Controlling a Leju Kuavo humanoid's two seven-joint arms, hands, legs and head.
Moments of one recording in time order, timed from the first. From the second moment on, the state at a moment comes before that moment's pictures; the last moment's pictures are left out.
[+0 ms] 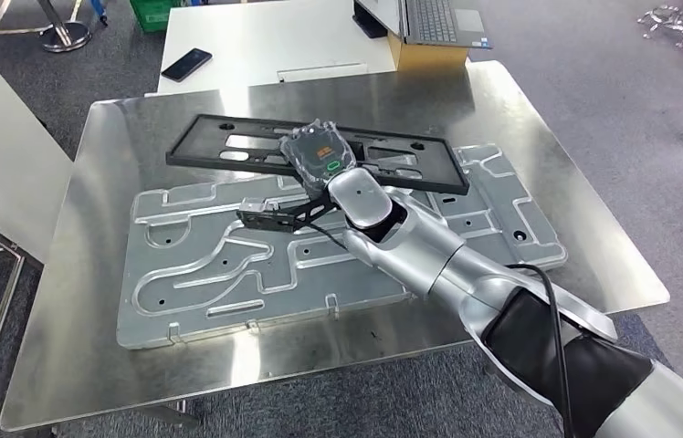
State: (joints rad) left arm -0.12 0.13 0.07 -0.17 0.35 0.24 -0.09; right arm -0.98 -0.09 0.97 -0.62 1.13 0.04 0.06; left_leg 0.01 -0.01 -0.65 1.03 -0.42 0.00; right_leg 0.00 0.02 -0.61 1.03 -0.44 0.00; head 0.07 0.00
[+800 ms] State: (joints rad) left arm -0.11 0.14 0.07 -0.17 0.36 0.20 -0.07; right arm -0.97 -0.08 0.97 -0.61 1.13 0.03 0.05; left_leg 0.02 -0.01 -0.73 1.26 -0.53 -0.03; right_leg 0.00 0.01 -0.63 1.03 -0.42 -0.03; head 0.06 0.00
